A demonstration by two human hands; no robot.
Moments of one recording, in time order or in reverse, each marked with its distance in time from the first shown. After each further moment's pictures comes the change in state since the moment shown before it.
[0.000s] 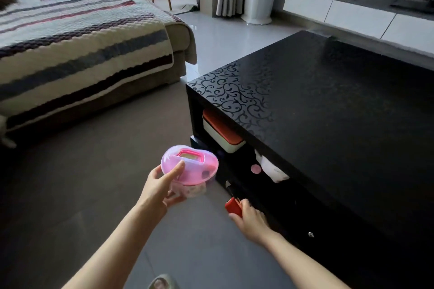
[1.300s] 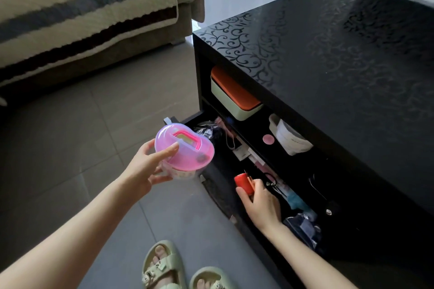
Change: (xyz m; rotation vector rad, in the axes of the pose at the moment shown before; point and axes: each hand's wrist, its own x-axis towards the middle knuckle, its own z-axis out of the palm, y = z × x) left_hand 0.044 -0.042 -0.055 0.150 -0.001 -0.065; right_hand 0.003 0.015 0.046 0.098 0.251 0.064
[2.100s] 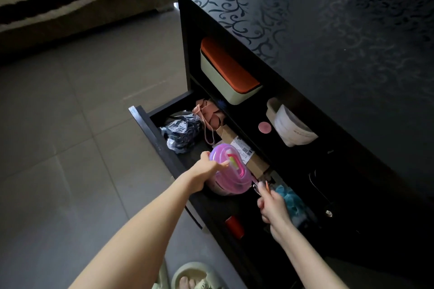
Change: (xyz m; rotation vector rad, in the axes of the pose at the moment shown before) left_hand 0.098 -0.100 0.130 0.275 -0.246 -0.274; right_hand 0.026 0.070 0.027 0.866 -0.038 0.602
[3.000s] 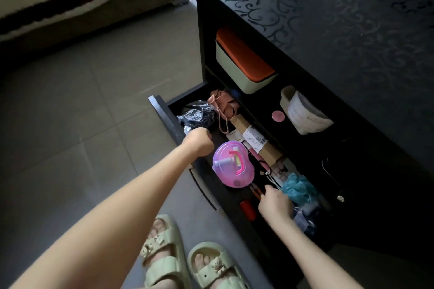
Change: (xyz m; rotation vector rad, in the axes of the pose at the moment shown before) left_hand -0.056 0.045 -0.040 0.851 0.312 0.132; right_hand -0.023 0.014 0.016 -1.265 0.076 -0.338
